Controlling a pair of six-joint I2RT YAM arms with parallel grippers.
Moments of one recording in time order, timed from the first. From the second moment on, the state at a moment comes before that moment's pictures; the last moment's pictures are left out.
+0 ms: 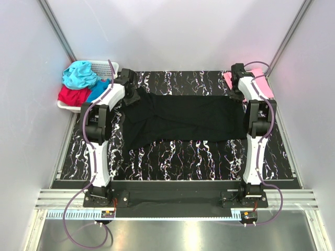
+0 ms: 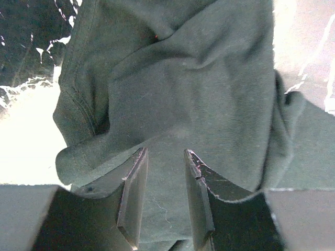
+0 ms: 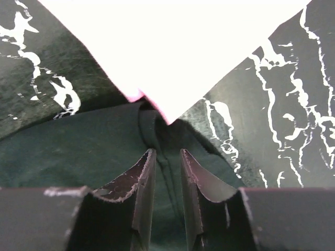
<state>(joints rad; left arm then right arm) -0.17 2.18 1.78 -0.64 -0.10 -0.62 0.01 2.36 2.05 -0.83 0.37 0.40</state>
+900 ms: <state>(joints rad) -0.17 2.18 1.78 -0.66 -0.09 -0.62 0.00 2.32 1.93 -0.77 0.44 0.35</state>
